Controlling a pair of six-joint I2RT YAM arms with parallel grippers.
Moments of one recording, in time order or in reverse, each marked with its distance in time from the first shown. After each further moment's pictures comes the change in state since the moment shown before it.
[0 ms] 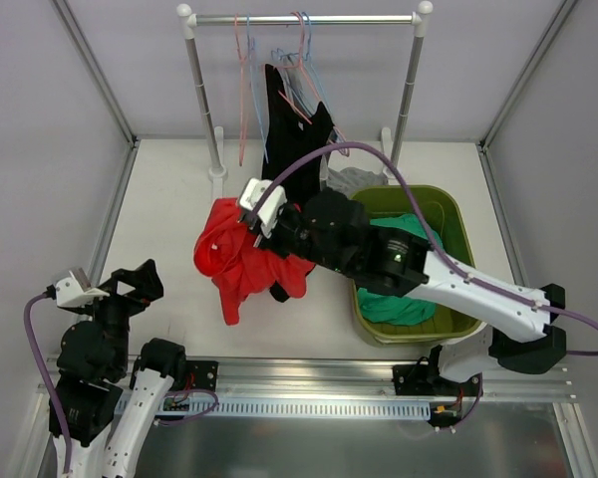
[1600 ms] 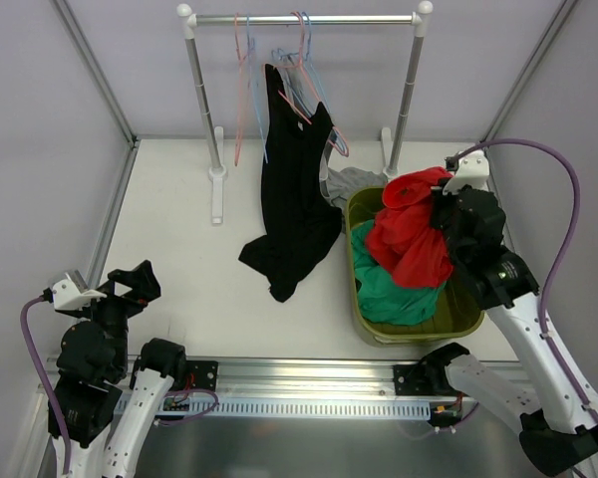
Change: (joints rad) left arm 0.000 0.000 0.007 -0.025 -0.051 -0.026; right arm -0.821 -0.577 -0.522 -0.064 0.274 0.231
